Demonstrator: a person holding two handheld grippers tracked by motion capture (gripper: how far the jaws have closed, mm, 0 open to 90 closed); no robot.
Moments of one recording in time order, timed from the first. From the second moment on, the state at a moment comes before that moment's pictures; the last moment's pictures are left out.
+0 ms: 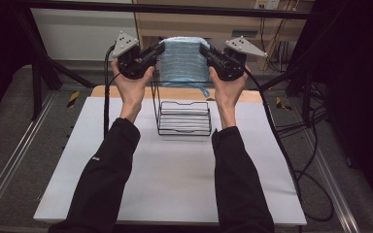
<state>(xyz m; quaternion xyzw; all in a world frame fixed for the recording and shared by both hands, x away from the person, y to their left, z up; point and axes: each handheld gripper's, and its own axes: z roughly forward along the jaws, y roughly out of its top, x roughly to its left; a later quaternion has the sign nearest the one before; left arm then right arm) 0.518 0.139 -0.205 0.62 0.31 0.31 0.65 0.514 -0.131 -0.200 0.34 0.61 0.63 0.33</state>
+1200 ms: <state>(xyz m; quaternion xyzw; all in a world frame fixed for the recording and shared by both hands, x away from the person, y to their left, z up) 0.484 0.150 -0.224 0.69 0.27 0.27 0.61 0.484 -0.144 -0.228 0.33 0.66 0.61 0.27</state>
